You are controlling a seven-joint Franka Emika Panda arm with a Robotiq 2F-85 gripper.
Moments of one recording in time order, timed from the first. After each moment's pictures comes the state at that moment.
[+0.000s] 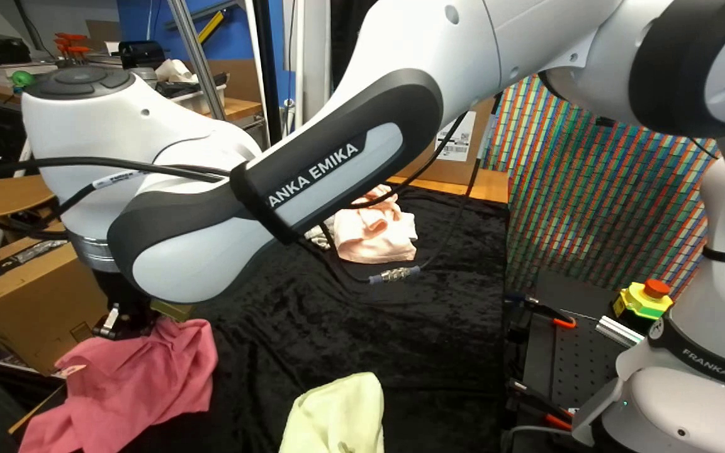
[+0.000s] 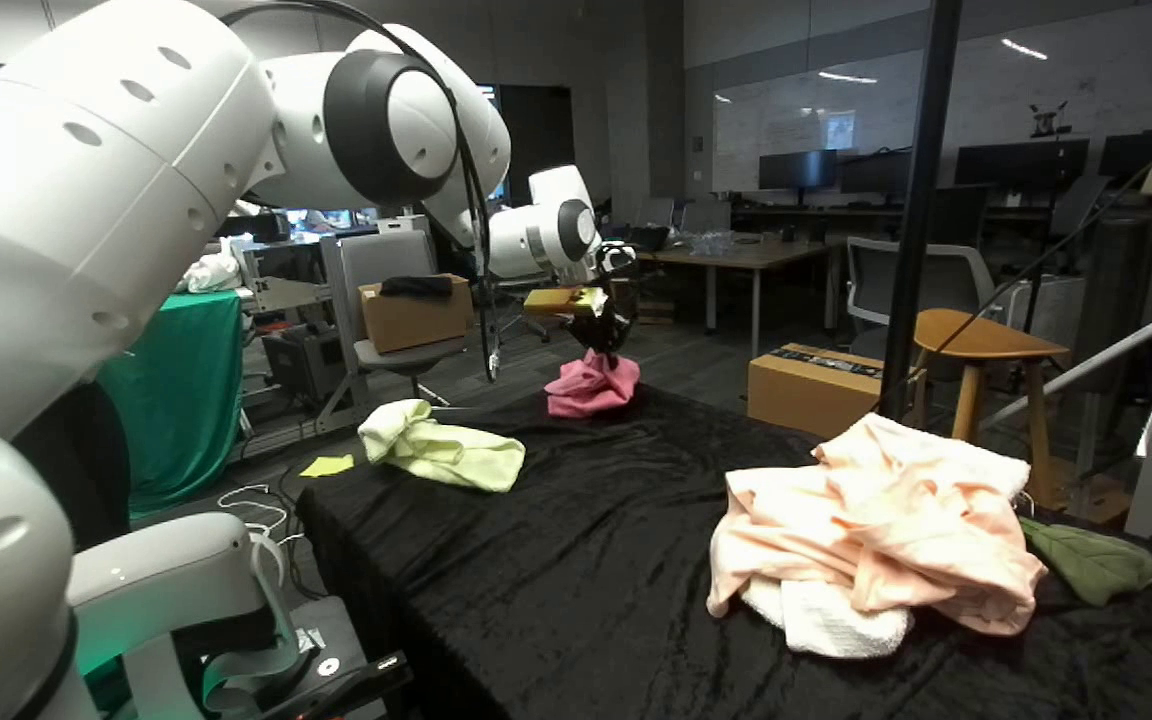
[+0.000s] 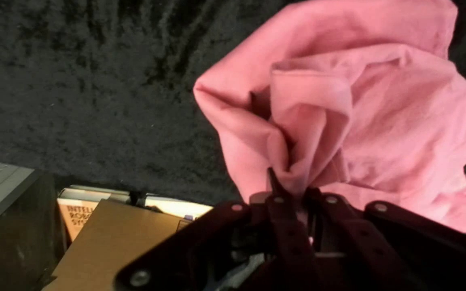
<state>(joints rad) 0.53 0.81 0.05 -1.27 -0.26 2.32 0.33</state>
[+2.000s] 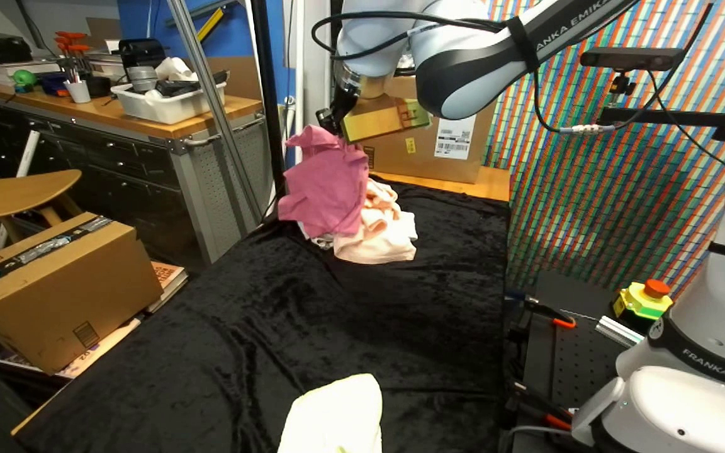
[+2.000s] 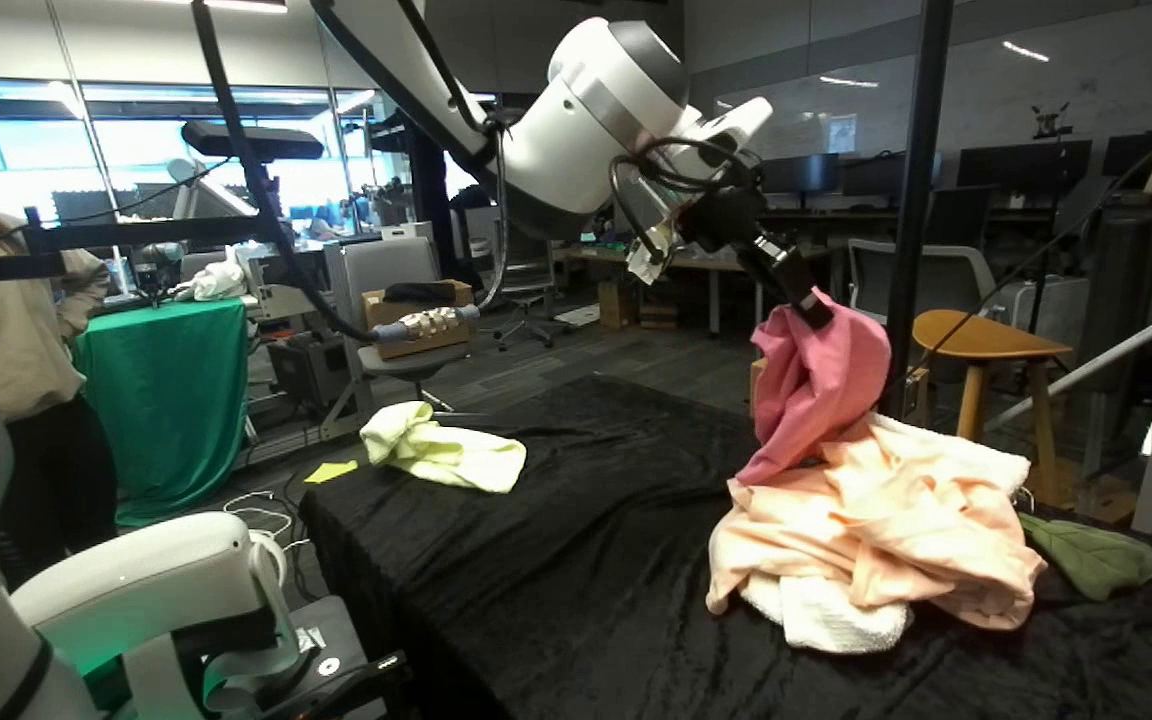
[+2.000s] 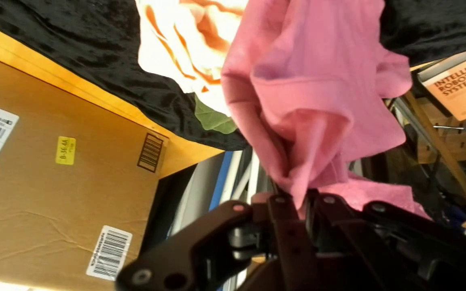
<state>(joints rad) 0.13 0.03 -0.03 -2.13 -0.94 2.46 1.35</state>
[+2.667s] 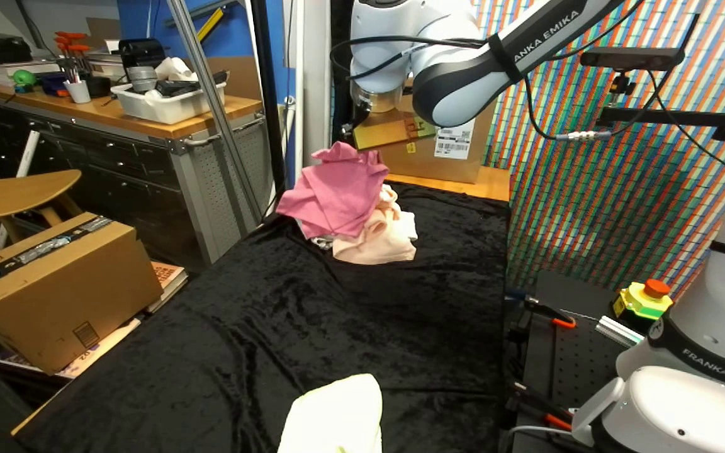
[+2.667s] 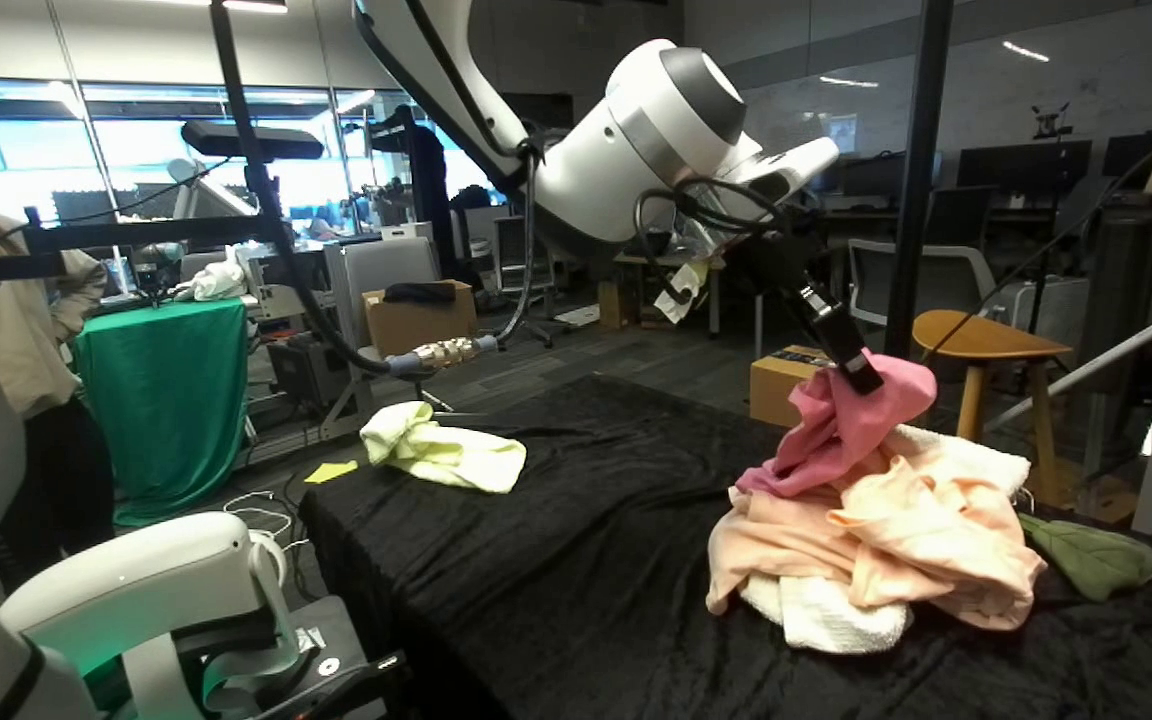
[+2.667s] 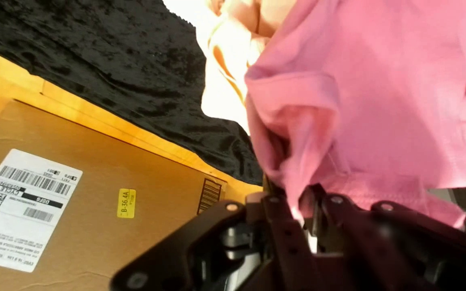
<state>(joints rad) 0.05 0.09 -0.03 -2.13 -0.85 2.41 1.35</state>
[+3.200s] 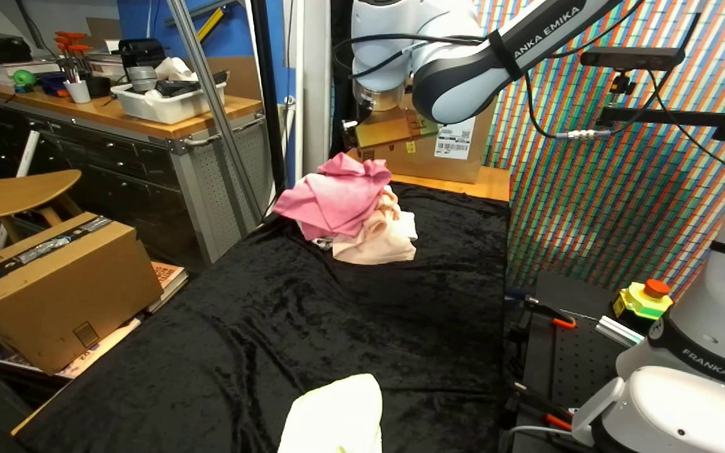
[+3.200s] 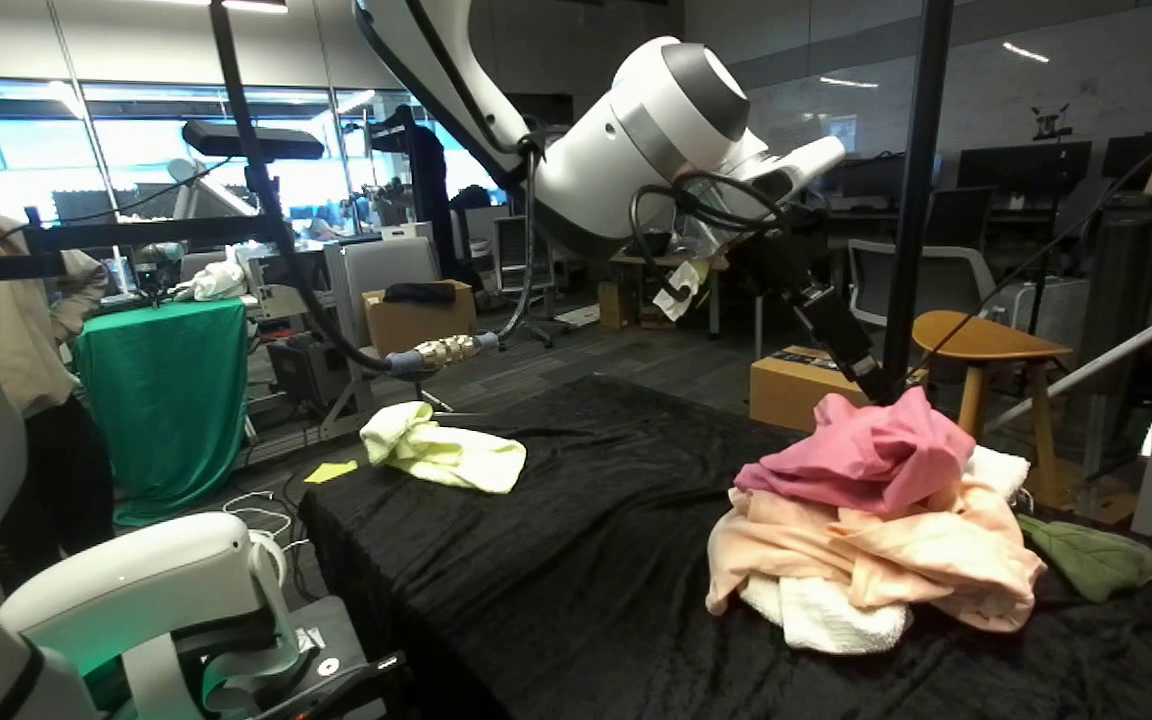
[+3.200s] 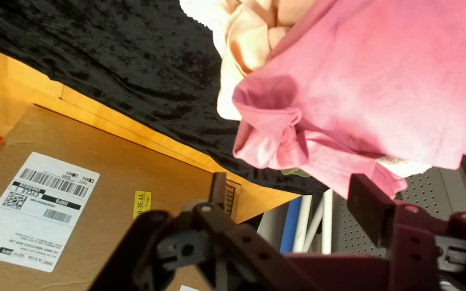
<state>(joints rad) 0.04 0.08 -0.03 -2.12 -0.84 2.36 1.34</state>
